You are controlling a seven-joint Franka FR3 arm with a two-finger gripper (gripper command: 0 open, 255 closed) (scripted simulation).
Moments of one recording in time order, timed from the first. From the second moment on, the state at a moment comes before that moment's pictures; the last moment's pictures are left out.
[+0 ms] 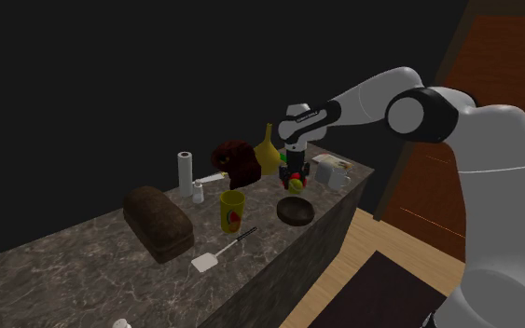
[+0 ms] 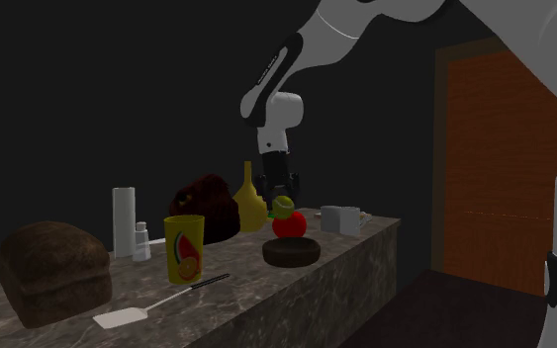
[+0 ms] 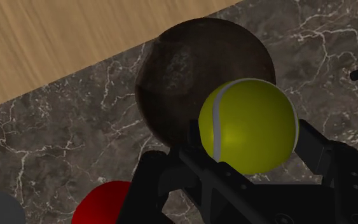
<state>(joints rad) -0.23 0.60 -0.02 -1.59 -0.03 2.00 0.03</state>
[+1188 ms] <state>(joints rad) -0.26 0.71 -0.03 -1.62 -0.03 2.14 0.00</state>
